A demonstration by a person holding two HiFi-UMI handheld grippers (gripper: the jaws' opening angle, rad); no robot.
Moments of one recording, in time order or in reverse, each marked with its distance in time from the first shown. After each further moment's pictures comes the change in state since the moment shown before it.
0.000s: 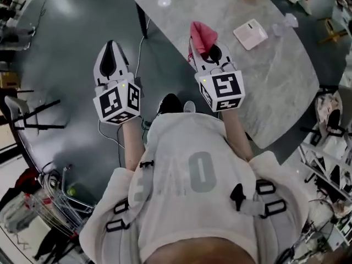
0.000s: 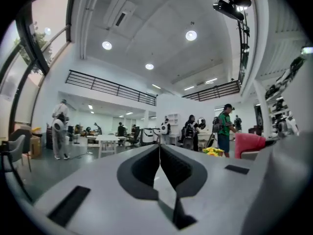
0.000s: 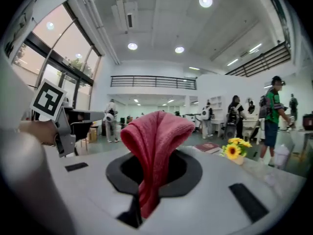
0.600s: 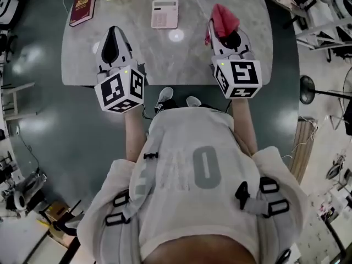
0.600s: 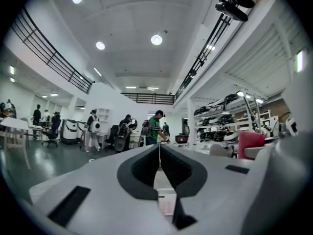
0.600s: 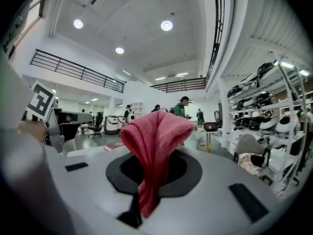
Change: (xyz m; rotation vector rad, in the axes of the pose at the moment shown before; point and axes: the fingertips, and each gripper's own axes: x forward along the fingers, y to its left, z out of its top) left arm 0.115 -0.321 0.003 -0.038 -0.002 -0.867; right arm -0.219 -0.202 -0.025 0.138 -0.027 -0.973
